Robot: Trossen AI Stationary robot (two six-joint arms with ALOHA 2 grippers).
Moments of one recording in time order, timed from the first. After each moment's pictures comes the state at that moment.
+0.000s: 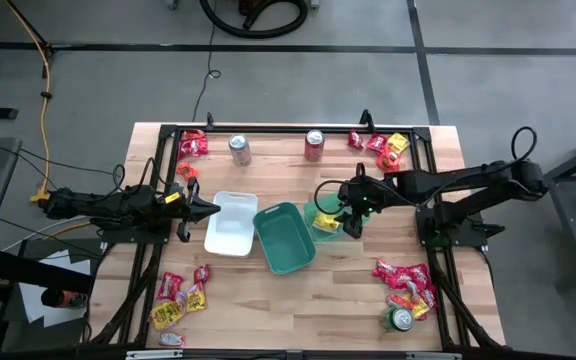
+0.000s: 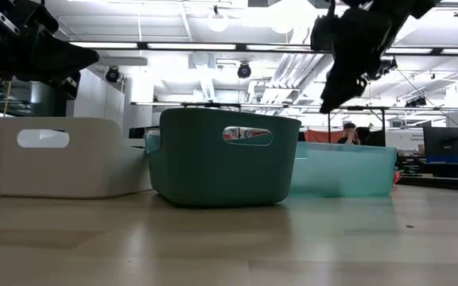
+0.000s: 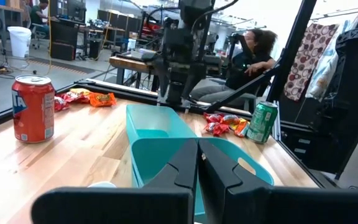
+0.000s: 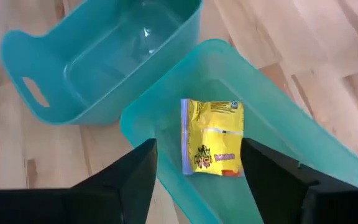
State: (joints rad) left arm -0.10 0.00 0.01 0.03 -0.12 -0.19; right arm -0.01 1.25 0.87 -0.54 0.02 0.32
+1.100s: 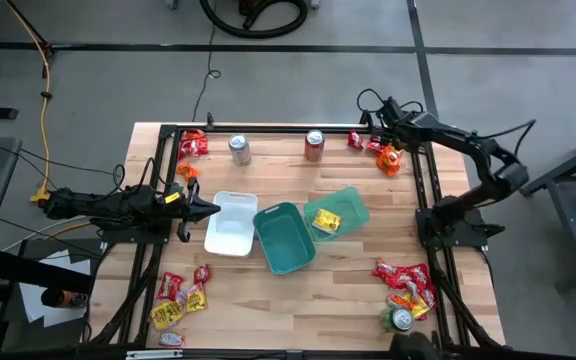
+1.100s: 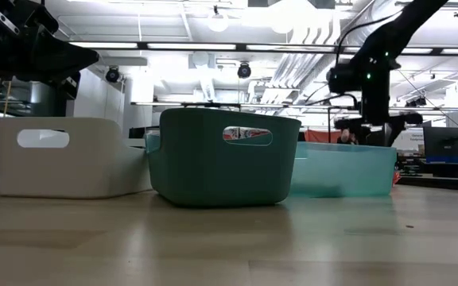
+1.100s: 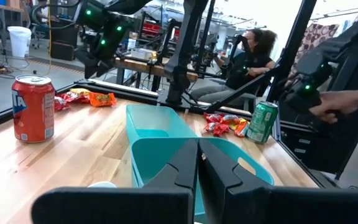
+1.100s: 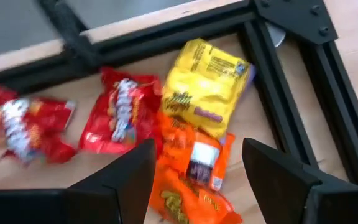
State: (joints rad) left arm -0.10 0.00 0.01 0.03 -0.12 -0.19; right arm -0.96 1.46 0.91 -0.73 0.36 0.88
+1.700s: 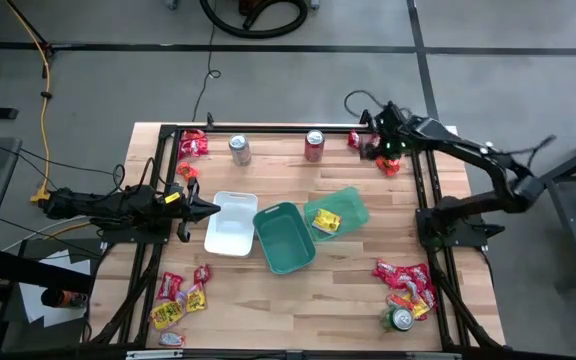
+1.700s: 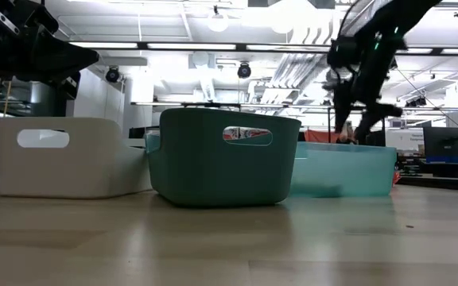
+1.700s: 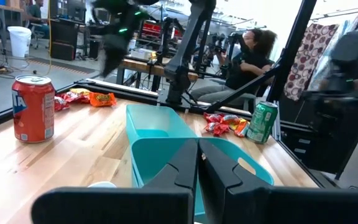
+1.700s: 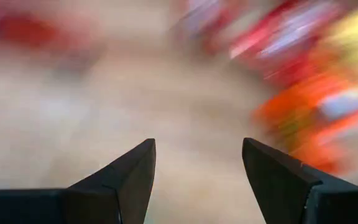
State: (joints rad) left arm -0.10 0.00 0.01 0.03 -0.12 -0.19; right arm -0.78 1.27 0.91 -0.79 -0.14 0.55
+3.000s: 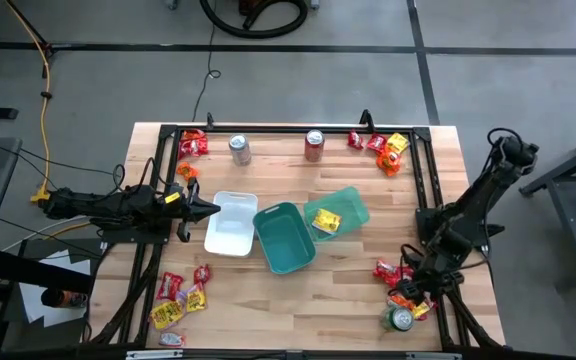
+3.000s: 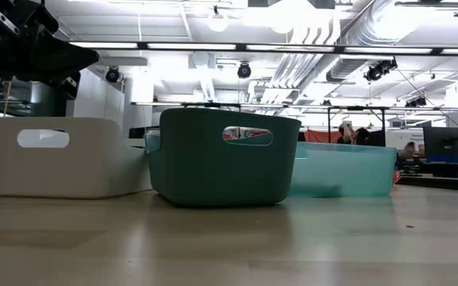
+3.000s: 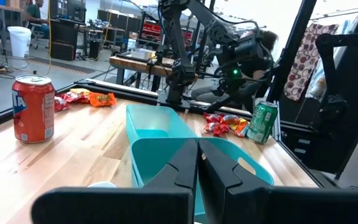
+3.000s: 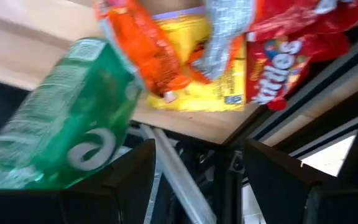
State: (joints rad) left arm -0.10 0.00 0.01 0.03 -0.12 -0.19; right arm 0.91 1.04 0.54 -0.53 -0.40 2.25
